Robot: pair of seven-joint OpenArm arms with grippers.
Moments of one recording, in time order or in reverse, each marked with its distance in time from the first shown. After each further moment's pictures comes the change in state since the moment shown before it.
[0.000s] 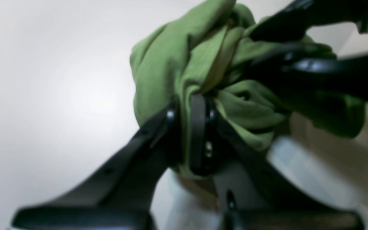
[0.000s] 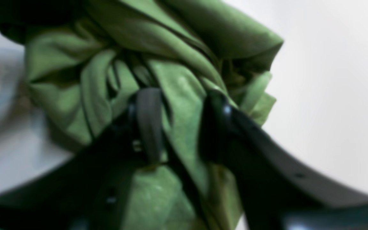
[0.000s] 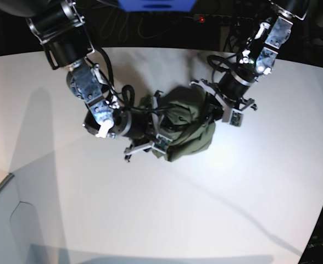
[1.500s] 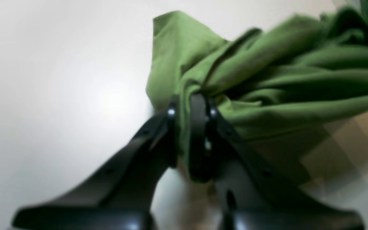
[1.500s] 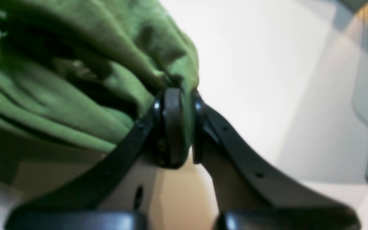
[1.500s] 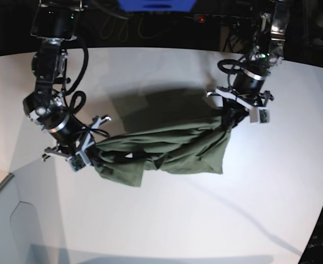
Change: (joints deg) left arm 7.0 10.3 -19.5 4.9 -0.4 -1.4 0.5; right arm -10.5 -4.7 37.1 20.0 -3.3 0.2 -1.2
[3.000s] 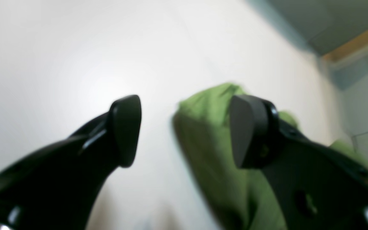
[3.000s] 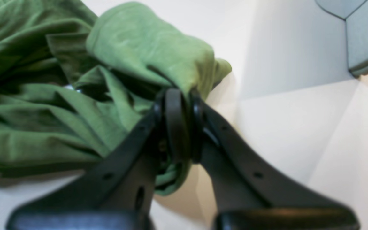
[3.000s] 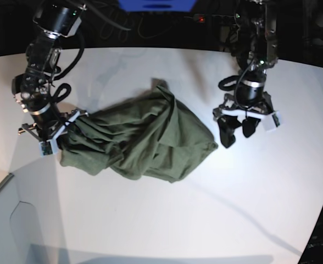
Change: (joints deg) left arm -3.0 8.7 -6.1 0.4 -9.5 1.9 -0.6; right arm -1.1 -3.8 14.8 -2.4 -0.9 -1.7 -0.2
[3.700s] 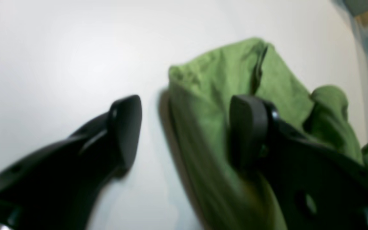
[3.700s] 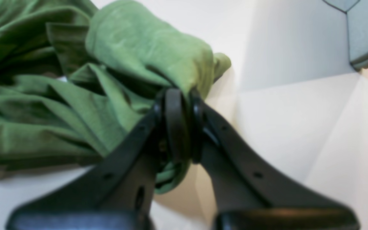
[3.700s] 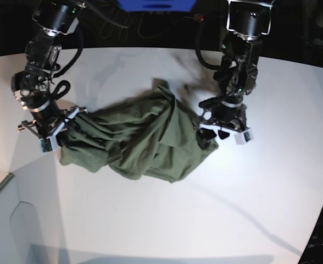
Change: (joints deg) left arm -15.5 0.8 4.6 -27.8 -0.4 -0.2 -1.1; right arm -0.9 0.3 -0.1 0.0 0.0 0.0 0.0
